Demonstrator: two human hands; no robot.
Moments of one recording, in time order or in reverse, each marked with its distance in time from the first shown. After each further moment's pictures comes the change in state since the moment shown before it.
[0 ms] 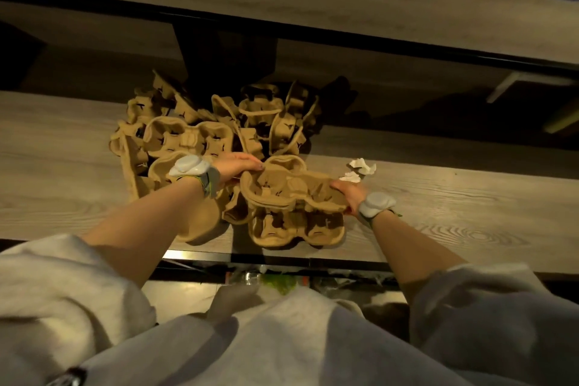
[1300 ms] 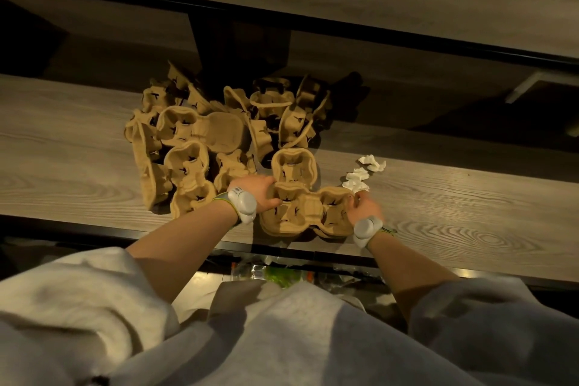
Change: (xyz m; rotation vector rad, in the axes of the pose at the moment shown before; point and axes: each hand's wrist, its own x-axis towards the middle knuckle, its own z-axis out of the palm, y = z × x) left_hand -0.021 -0.035 0.053 1.191 0.063 0.143; right_hand 0.011 0.061 0.005 -0.691 0.401 -0.150
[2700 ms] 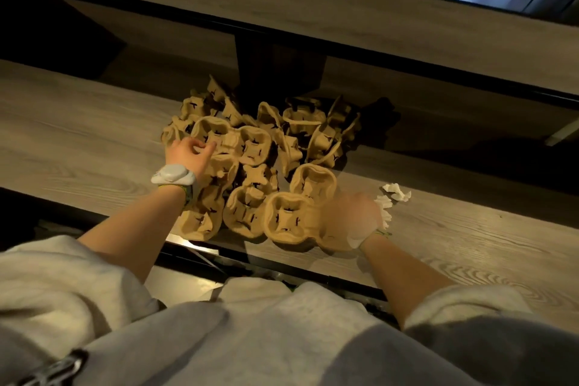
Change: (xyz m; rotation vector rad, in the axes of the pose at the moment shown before) left_hand -0.055 -0.131 -0.054 -0.693 0.699 -0.629; right_hand 0.015 -0.071 0.006 -0.015 0.039 -0.098
